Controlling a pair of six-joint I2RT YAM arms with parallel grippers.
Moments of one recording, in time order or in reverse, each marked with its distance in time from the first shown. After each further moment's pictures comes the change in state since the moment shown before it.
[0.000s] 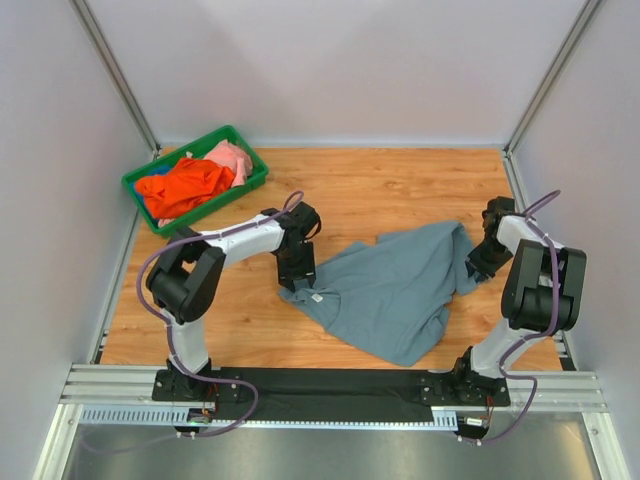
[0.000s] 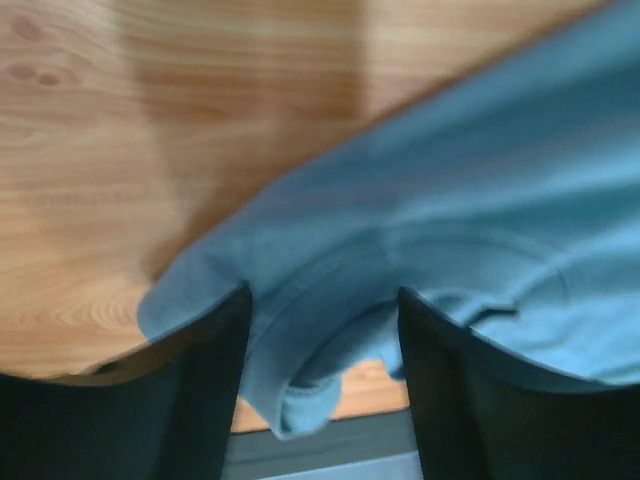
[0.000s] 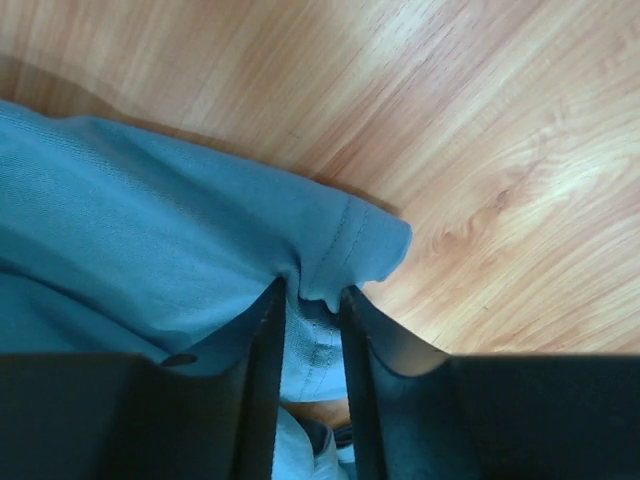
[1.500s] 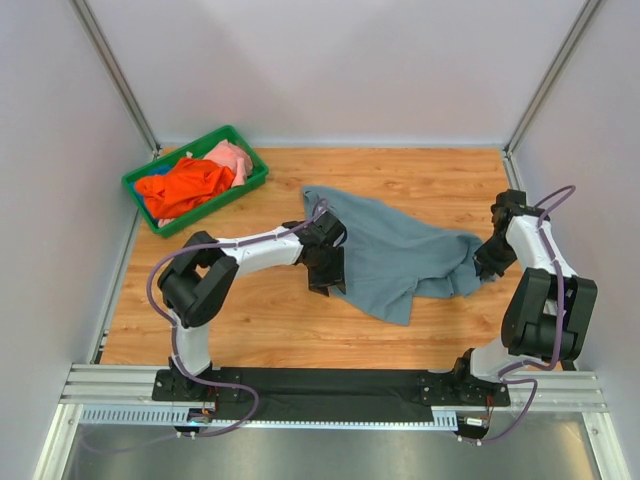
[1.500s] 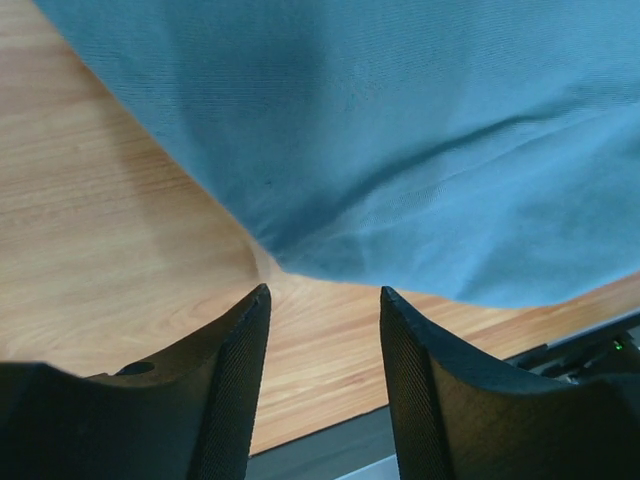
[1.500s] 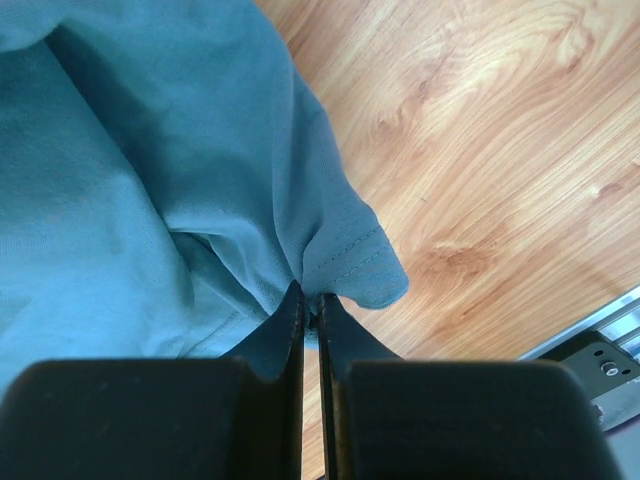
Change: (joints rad) left arm -0.147 0.048 0.013 0.206 0.072 -0.079; right arm 0.006 -0.184 0.058 -0.229 0.002 0.003
